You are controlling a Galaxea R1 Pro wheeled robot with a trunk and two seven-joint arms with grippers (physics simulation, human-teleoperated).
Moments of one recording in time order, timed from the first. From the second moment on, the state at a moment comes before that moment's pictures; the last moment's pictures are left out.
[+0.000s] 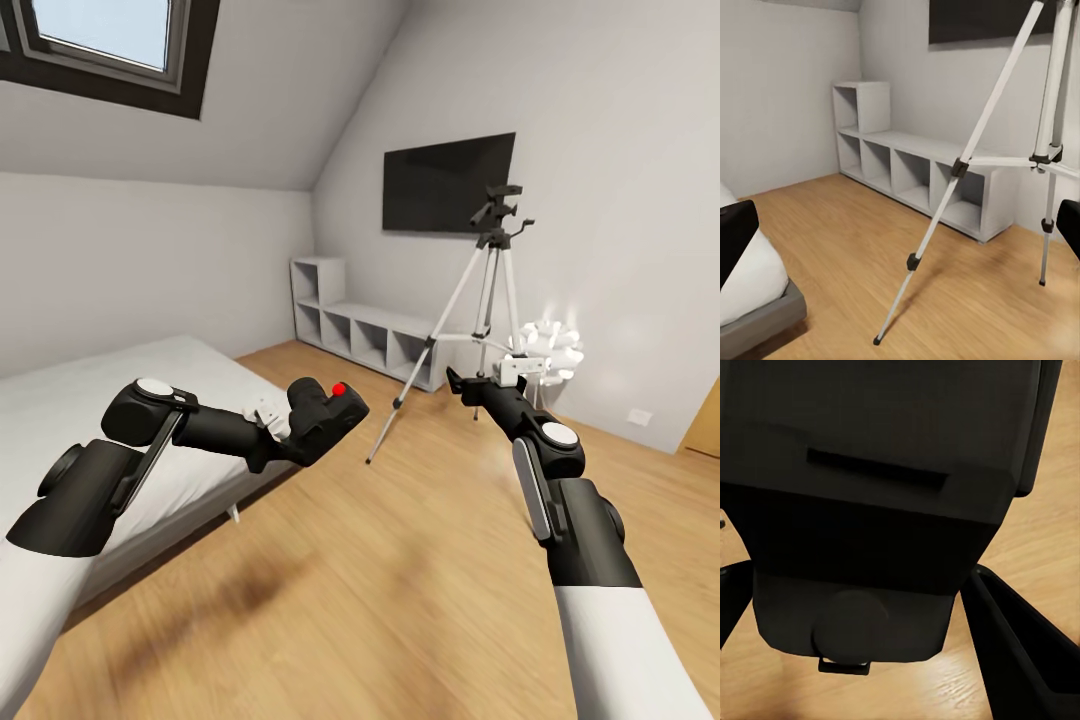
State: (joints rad) left arm -0.87 0.31 -0.32 -1.54 -0.18 1.01 -1.23; right arm -0.72 0.01 -0.03 -1.43 0.00 0.43 0.14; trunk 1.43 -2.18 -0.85
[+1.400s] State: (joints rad) left arm -0.87 0.31 -0.32 -1.54 -0.18 1.01 -1.23; right arm -0.72 0.01 -0.03 -1.43 0.00 0.43 0.14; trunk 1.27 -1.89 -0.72
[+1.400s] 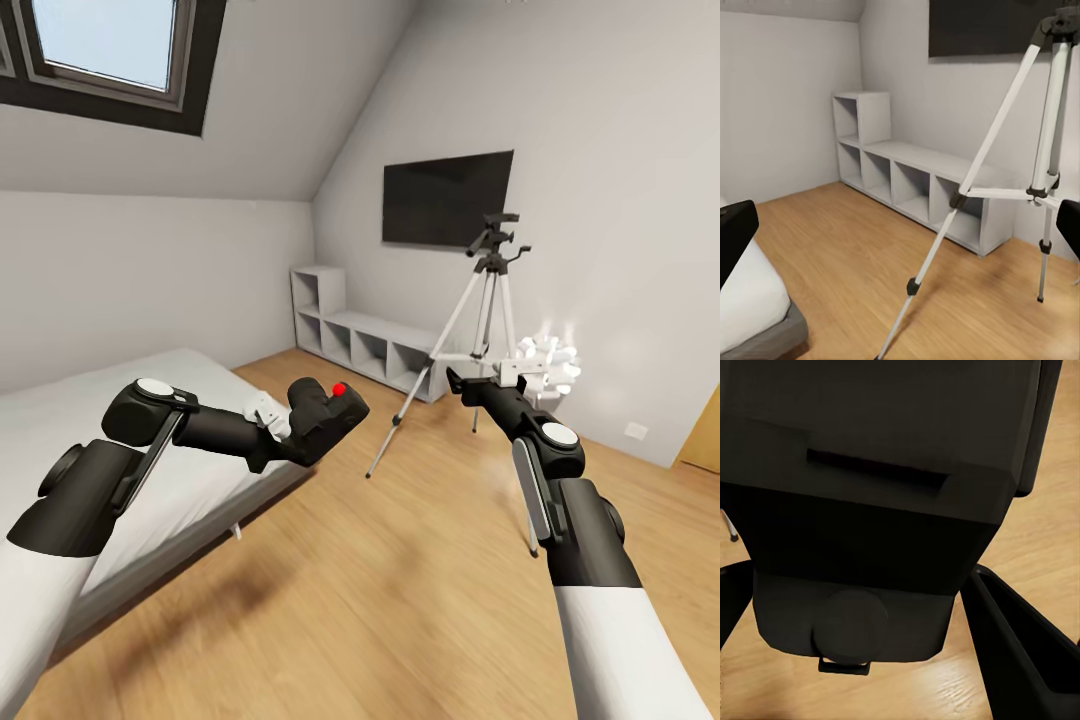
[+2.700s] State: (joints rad) left arm -0.87 0.28 -0.32 -1.54 -0.18 1.01 -1.23; right arm -0.72 0.01 -0.03 -1.43 0.00 0.43 0.14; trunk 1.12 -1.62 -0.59
